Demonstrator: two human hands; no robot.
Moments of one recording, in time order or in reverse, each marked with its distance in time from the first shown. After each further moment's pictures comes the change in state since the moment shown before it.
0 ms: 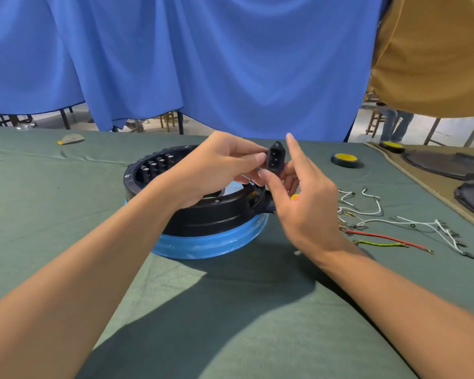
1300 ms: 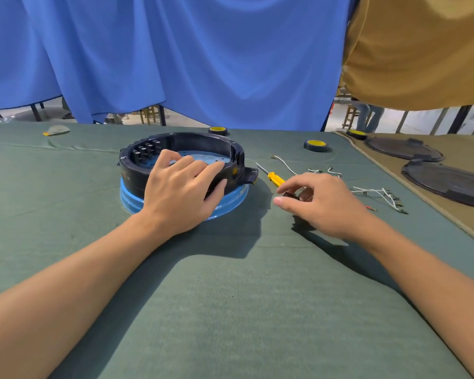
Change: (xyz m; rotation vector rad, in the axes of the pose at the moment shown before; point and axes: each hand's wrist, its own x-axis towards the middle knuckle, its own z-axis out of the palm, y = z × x) left_hand -0.066 -0.049 0.024 1.167 0.697 0.704; right_hand -0.015 0.000 -0.095 -0.139 -0.674 0.330
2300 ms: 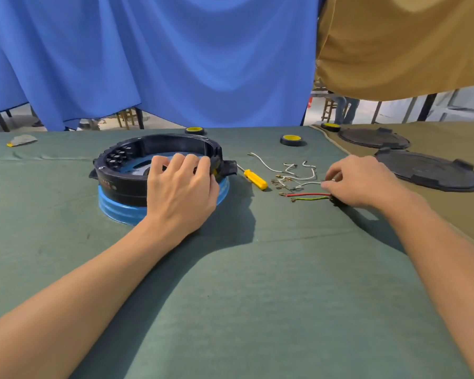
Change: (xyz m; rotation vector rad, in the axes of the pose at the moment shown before) left_hand 0.024 0.040 0.004 0.182 -0.353 -0.181; right_hand 0.003 0.058 -0.065 -0.568 -0.054 0.408
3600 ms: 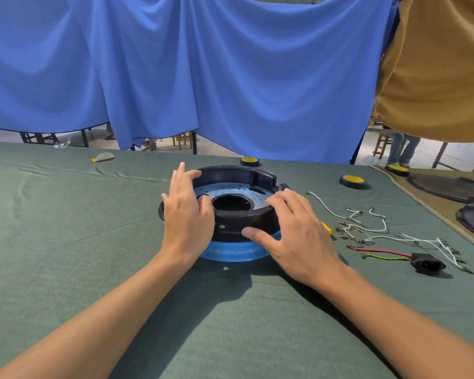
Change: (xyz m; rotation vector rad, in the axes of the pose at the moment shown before) left_hand -0.009 -0.063 -0.004 -0.805 0.007 -0.707; right_hand -0.011 -0.165 0.059 0.368 0.306 -0.542
